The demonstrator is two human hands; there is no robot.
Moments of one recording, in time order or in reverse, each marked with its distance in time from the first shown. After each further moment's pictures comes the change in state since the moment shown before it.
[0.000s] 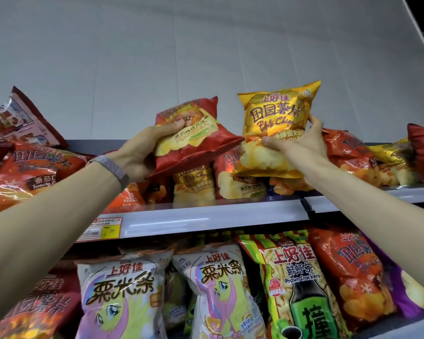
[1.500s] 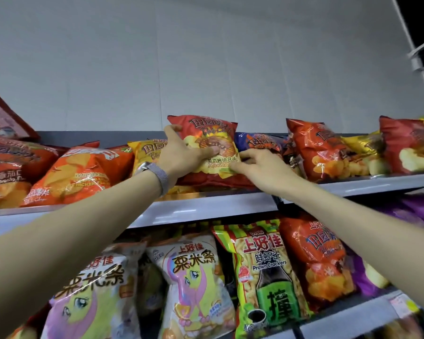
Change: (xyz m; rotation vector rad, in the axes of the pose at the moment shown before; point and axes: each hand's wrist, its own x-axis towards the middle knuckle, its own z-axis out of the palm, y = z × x) left_hand 0.028 -0.054 0.095 0.540 0.291 0.167; right_hand -0.031 0.022 -0.012 -0.388 -0.511 -0.201
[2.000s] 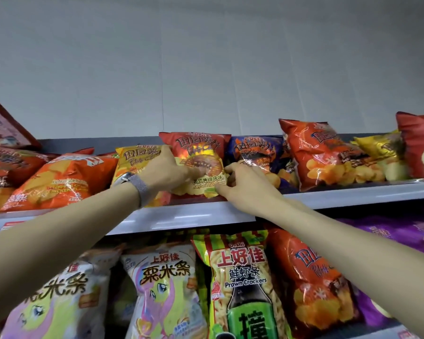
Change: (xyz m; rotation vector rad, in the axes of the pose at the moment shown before) left_hand -0.003 0.006 0.038 0.469 0.023 -0.098; right_hand 0.009 0.052 0.006 -0.132 -0.027 -0.159
